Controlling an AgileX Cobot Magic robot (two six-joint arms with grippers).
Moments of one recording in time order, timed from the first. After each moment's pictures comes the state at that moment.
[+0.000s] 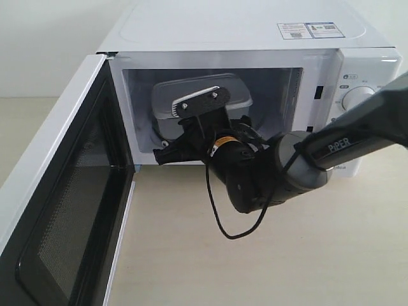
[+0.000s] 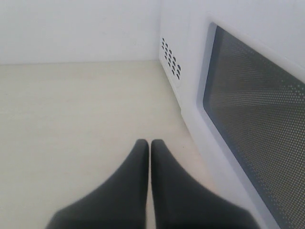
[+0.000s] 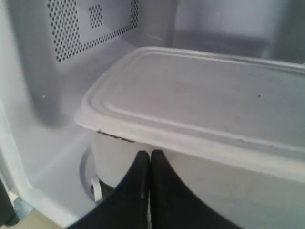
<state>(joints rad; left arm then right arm) 0.00 0.00 0.00 -0.13 0.31 0.10 0.62 2.15 -1.09 0.35 -0.77 -0.26</state>
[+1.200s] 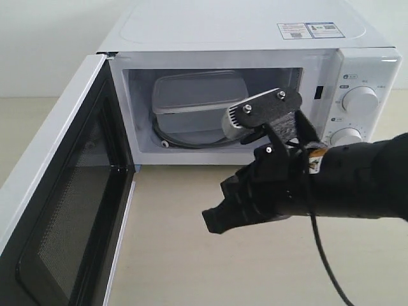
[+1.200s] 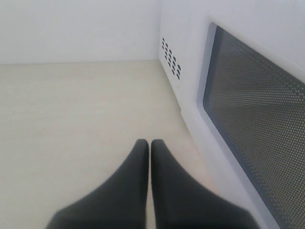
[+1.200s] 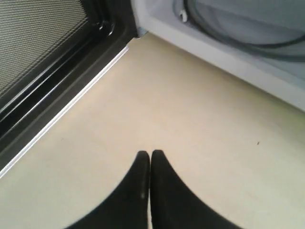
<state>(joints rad) 0.00 0.00 0.00 -0.13 0.31 0.10 0.66 1.39 -0.66 0.44 0.05 -0.31</state>
